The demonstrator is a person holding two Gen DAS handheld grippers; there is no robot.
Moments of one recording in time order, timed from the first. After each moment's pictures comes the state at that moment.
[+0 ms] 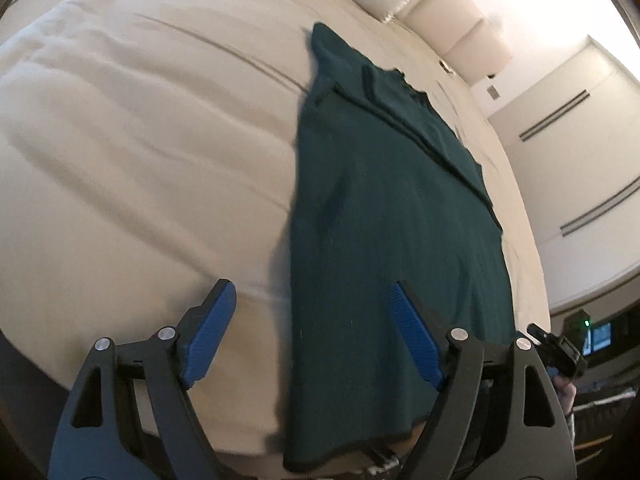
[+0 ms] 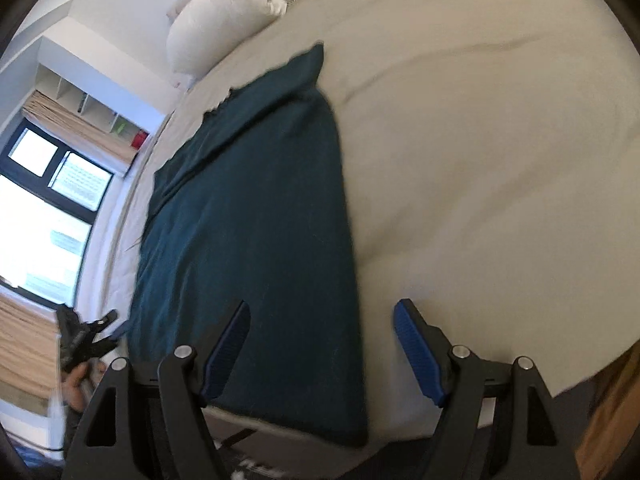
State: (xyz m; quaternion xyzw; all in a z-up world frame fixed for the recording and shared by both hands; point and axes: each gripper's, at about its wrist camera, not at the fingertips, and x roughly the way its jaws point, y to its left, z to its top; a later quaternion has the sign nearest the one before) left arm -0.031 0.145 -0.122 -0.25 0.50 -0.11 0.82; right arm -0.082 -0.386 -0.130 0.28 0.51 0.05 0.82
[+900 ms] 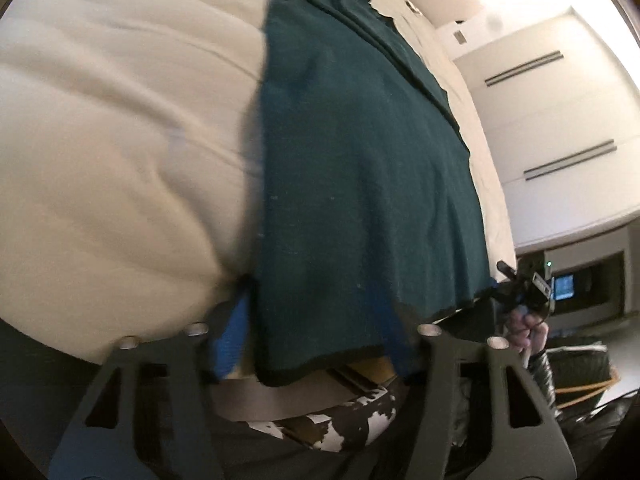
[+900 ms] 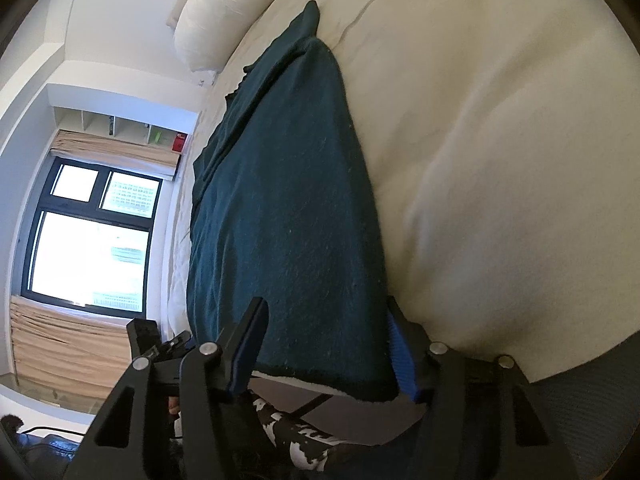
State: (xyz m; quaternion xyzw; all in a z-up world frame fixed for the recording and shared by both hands) left arm -0.056 0.133 -0.161 -0.27 0.57 -0.22 0.75; right arm -0.101 -0.400 -0.157 0.39 0.51 0.13 0.76
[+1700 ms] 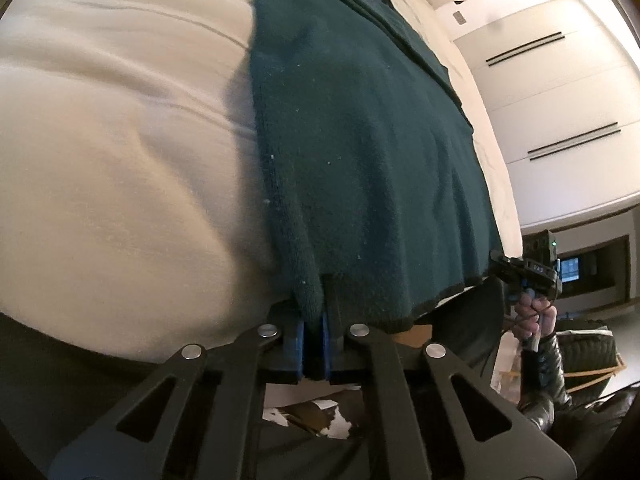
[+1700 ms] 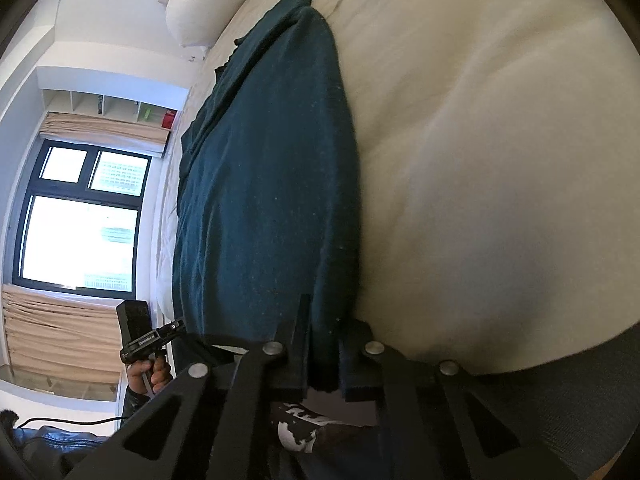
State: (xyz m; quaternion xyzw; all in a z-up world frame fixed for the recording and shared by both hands) left arm -0.056 0.120 -0.162 -0.23 0.59 -0.23 0.74; right arm -0.107 -0.393 -0.161 0.36 0.54 0.13 0.74
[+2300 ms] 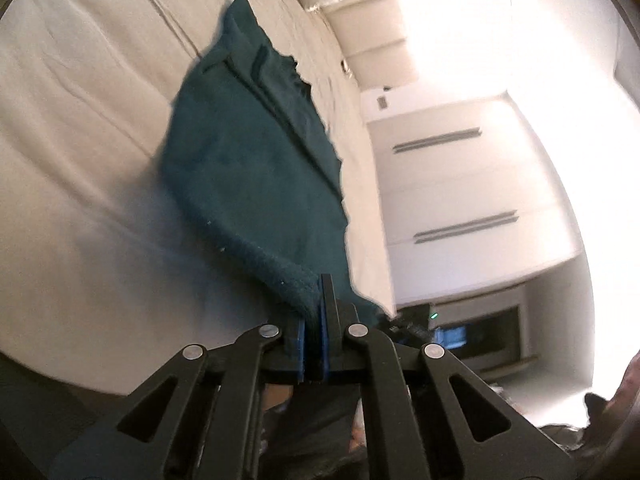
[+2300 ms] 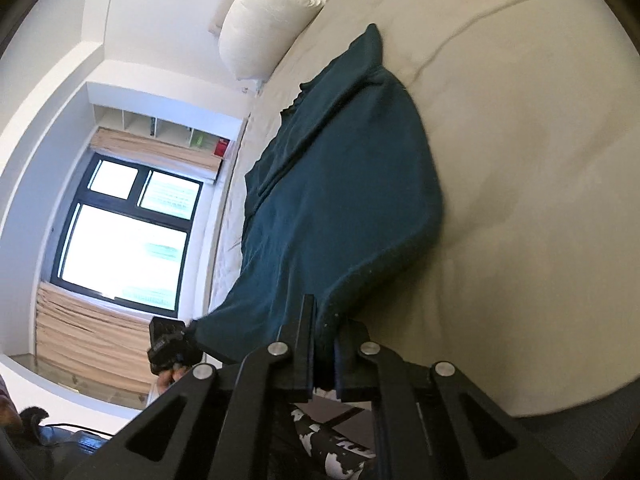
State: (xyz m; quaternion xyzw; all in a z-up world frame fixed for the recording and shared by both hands) left arm -0.026 0.159 -0.115 -0.46 0.44 -0.31 0.70; right arm -0.078 -0.394 -0.117 0.40 0.46 0.19 0.77
